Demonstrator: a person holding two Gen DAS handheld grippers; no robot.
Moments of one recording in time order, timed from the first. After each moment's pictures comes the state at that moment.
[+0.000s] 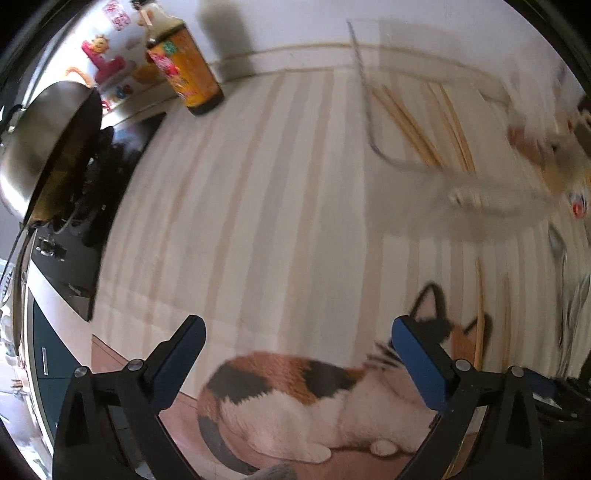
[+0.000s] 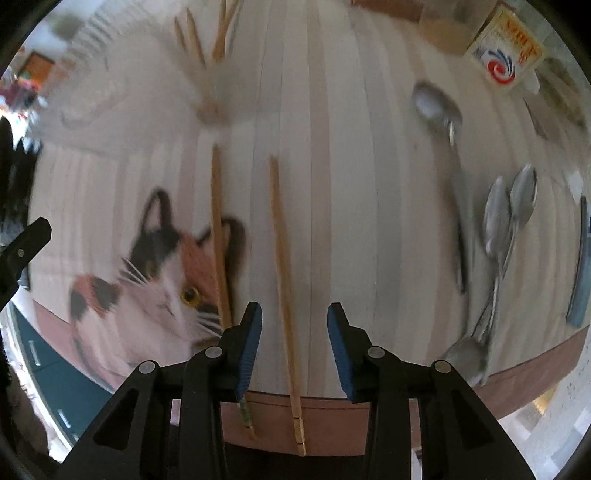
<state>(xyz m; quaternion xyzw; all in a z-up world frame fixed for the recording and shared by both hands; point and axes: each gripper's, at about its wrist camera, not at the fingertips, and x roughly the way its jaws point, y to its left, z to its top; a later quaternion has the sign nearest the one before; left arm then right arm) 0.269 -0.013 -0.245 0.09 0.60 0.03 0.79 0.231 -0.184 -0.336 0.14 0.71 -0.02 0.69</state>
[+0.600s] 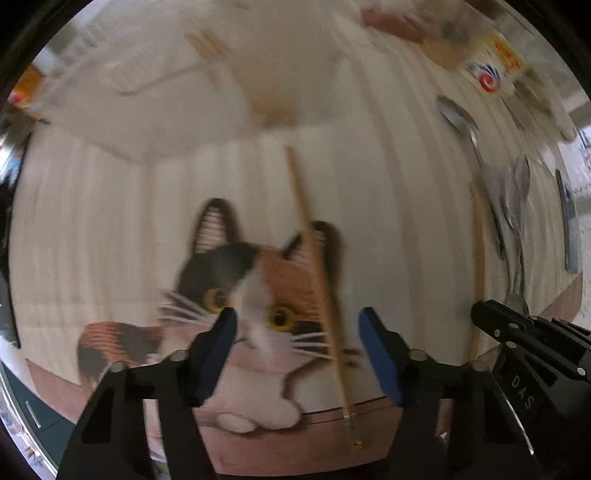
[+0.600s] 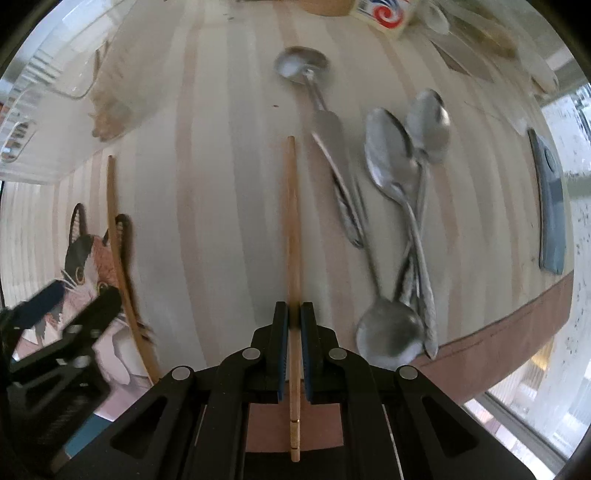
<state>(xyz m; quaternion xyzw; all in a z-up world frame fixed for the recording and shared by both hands) 0.233 -0.131 -0.301 0.12 0.68 -0.14 0.71 0.187 -0.262 -0.321 0.17 0.69 -0.11 0.69</state>
